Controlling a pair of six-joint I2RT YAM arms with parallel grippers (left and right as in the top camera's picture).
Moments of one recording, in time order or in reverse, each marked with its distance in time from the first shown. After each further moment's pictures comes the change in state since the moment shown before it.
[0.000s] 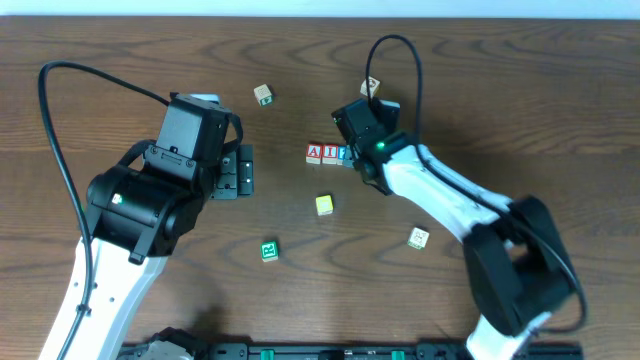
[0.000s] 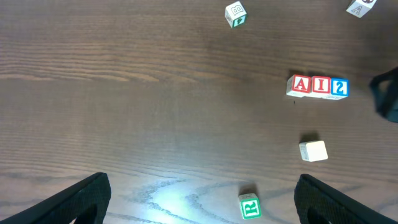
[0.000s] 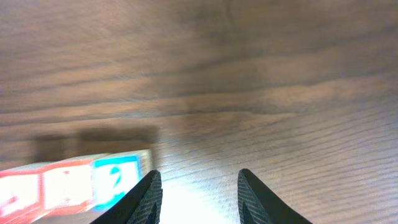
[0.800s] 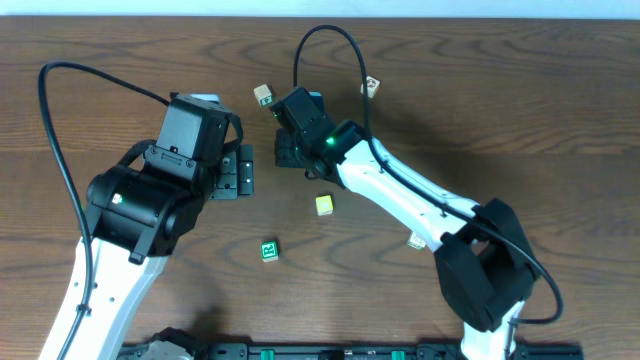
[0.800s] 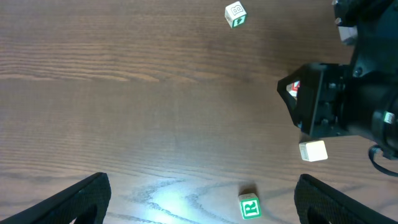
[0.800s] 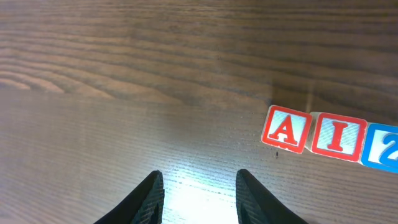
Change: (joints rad) left arm 0.000 0.000 0.000 0.000 0.000 0.000; right arm 0.177 0.149 0.312 -0.076 -0.287 0.011
